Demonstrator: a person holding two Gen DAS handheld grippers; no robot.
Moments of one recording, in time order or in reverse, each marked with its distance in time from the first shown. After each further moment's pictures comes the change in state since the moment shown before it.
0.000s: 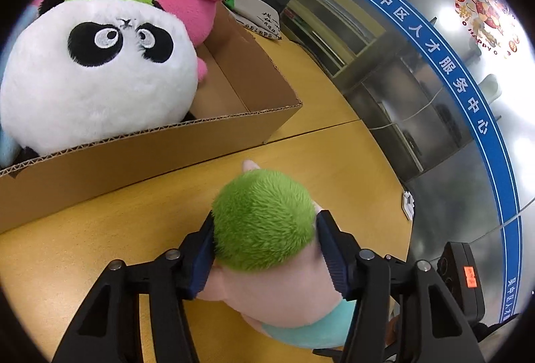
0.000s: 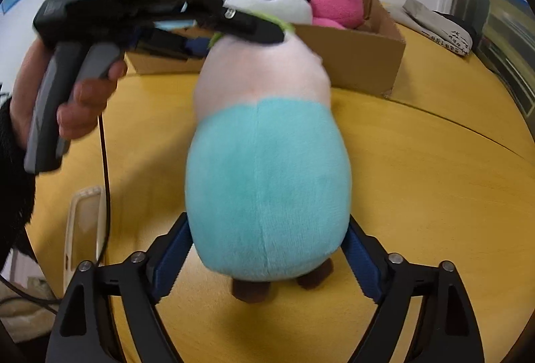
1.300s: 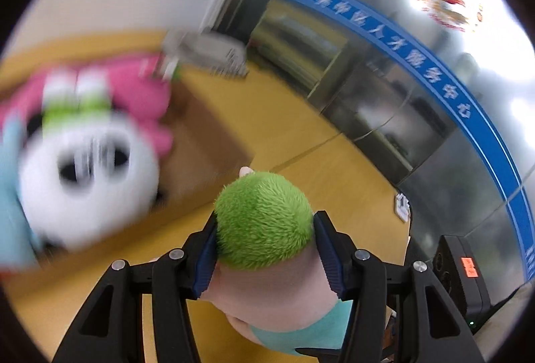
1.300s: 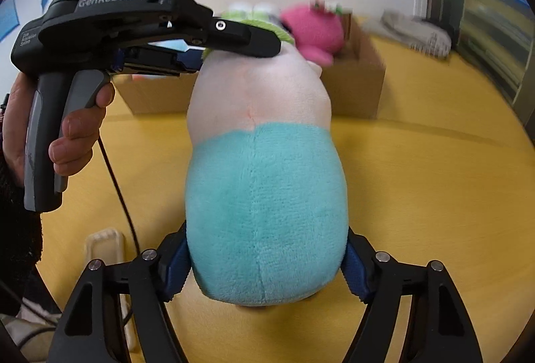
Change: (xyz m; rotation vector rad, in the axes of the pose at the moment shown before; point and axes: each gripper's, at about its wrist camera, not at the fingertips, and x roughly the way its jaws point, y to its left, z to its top) left arm -0.050 -0.072 0.038 0.228 -0.115 0.033; right arm -0.038 -0.001 0.033 0.111 -0.193 -0.031
